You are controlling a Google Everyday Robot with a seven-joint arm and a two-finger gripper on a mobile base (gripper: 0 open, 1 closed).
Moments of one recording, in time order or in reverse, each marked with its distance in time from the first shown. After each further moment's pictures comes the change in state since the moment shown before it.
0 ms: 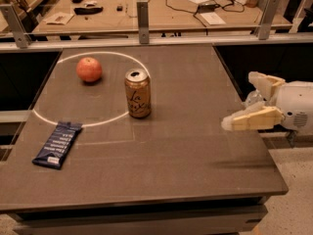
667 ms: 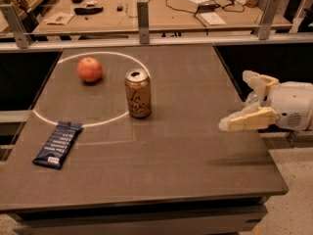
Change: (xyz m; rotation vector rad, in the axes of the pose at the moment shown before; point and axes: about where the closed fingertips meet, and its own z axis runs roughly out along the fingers) arm 0.001 -0.001 0.013 -0.048 -0.045 -0.039
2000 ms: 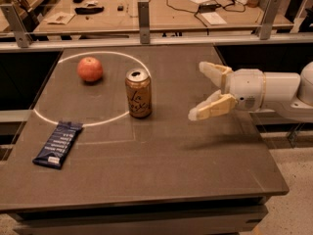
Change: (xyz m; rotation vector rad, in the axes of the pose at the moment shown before) arm -0.014 0.007 0.086 -0.256 -0.095 -0.053
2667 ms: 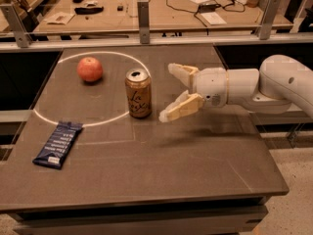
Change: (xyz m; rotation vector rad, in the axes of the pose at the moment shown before) arm 0.000 0.013 0.073 -0.115 0.005 -0.014
